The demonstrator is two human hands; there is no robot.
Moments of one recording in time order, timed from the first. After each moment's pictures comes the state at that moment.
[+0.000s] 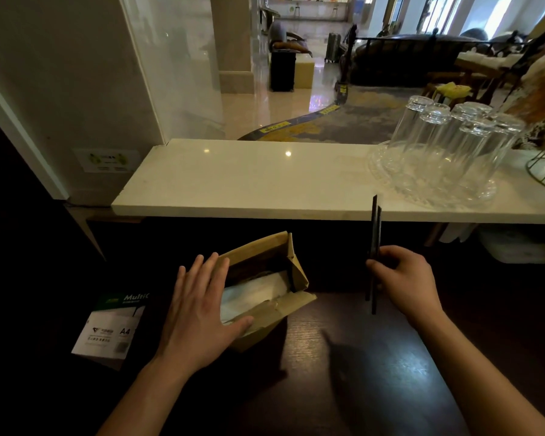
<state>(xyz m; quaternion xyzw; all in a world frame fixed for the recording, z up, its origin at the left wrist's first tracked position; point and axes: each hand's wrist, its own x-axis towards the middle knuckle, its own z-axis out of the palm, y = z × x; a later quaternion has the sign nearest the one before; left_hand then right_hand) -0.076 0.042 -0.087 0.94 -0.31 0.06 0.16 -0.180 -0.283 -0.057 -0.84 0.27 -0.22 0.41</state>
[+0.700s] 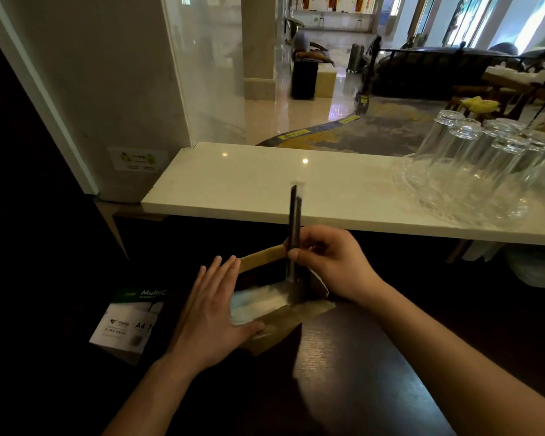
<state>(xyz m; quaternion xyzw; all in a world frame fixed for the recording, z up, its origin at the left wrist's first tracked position) -0.077 0.055 -0.077 0.92 -0.31 0.04 0.22 -0.114 -0.178 0.005 -0.85 -0.07 -0.13 0.51</state>
